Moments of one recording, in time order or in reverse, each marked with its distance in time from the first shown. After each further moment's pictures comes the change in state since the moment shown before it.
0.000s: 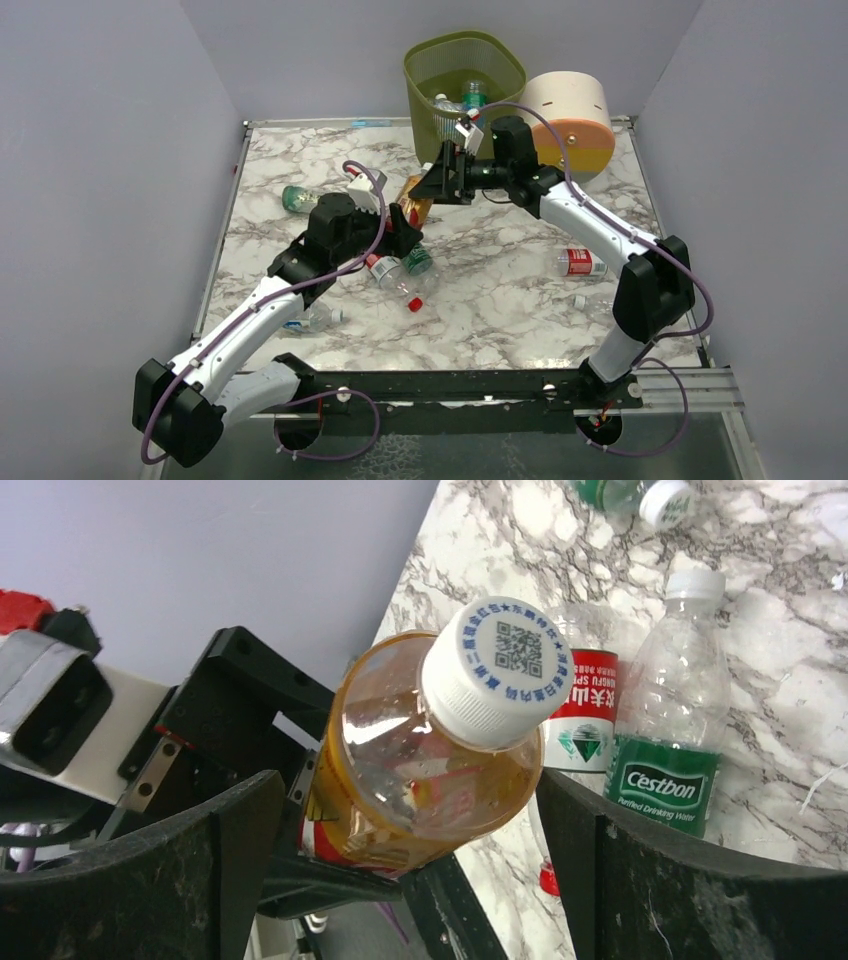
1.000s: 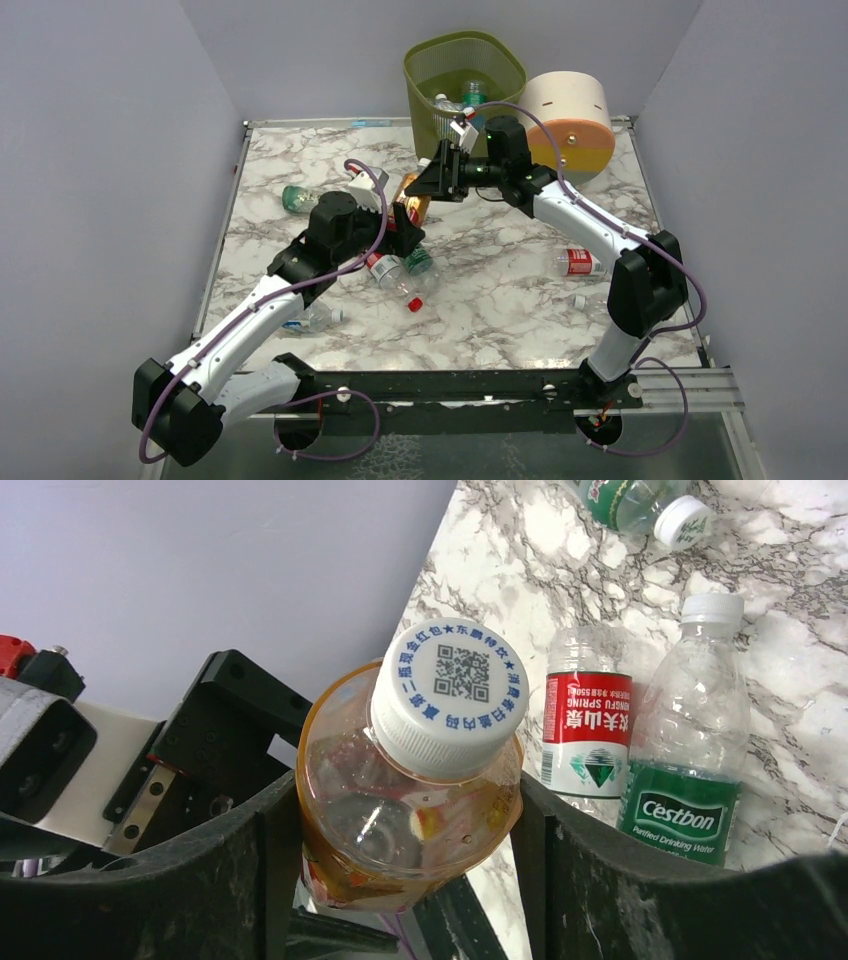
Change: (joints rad) left arm -0.023 0.003 0.020 -0.019 -0.037 0.019; right arm 0.024 0.049 0.018 0.060 0.016 0.053
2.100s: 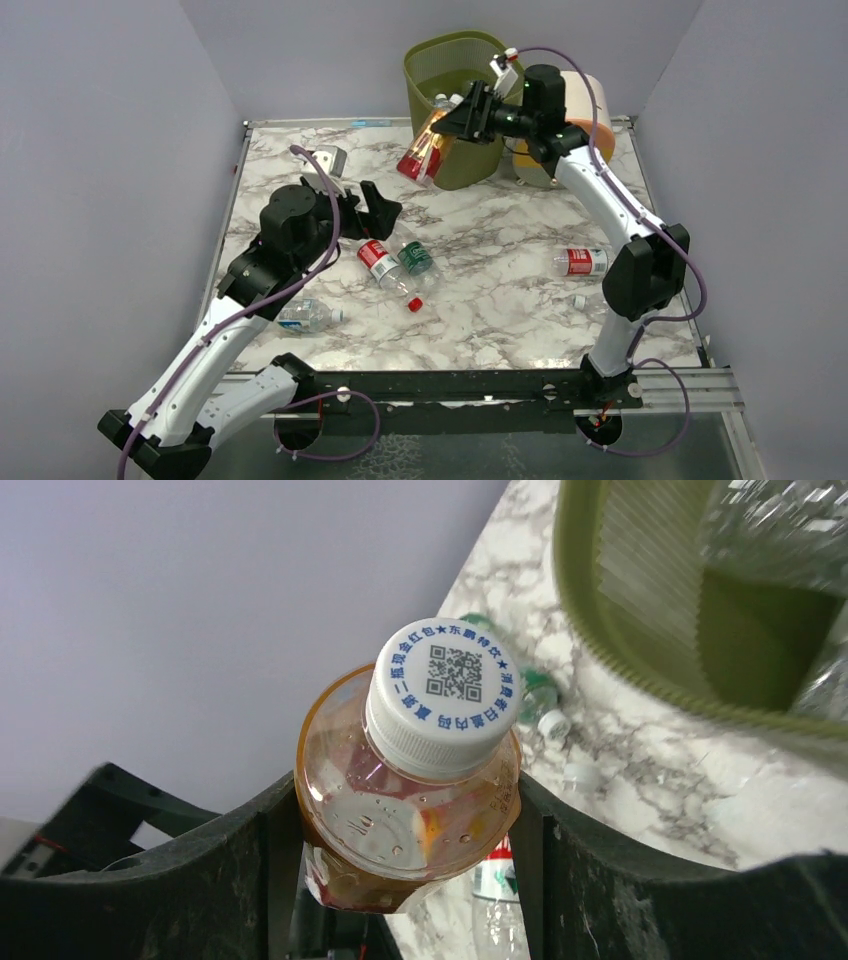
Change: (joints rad) left arm 0.000 -0.152 0.248 -0.236 -0.195 0.004; right arm -0.154 0.084 0.308 -0.097 0.040 -0.080
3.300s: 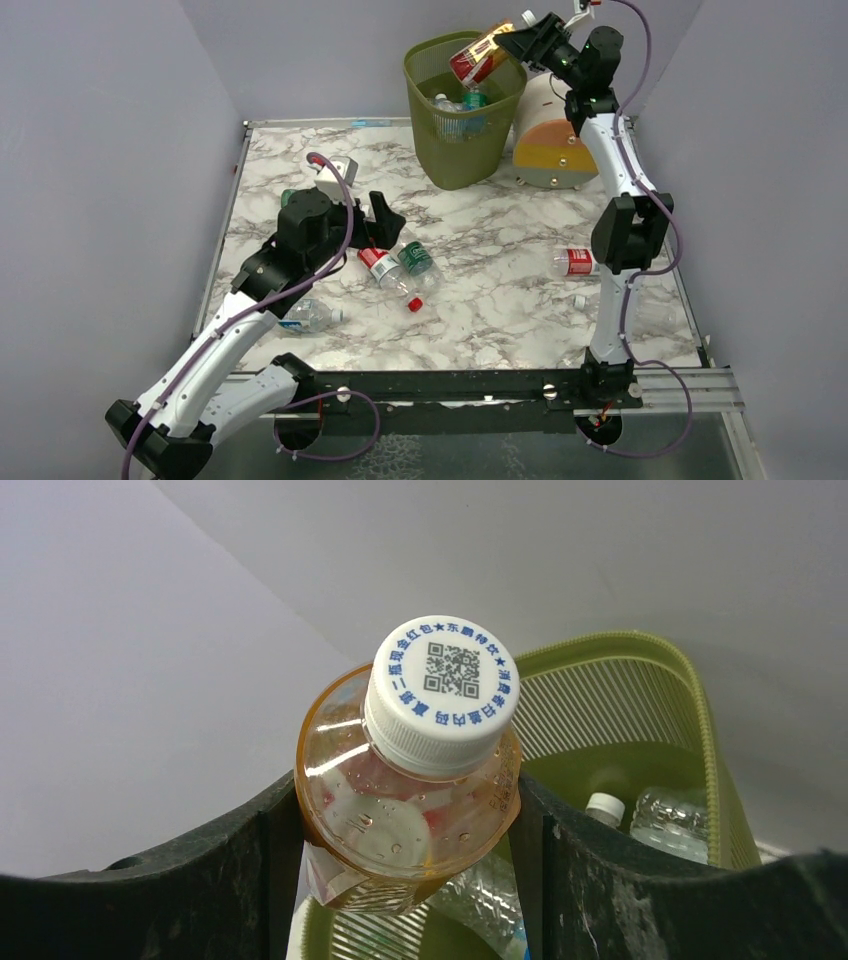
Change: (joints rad) left arm 0.000 0.010 -0.093 -0.008 0.014 -0.029; right arm -0.305 0.378 0.473 0.415 0.059 0.105
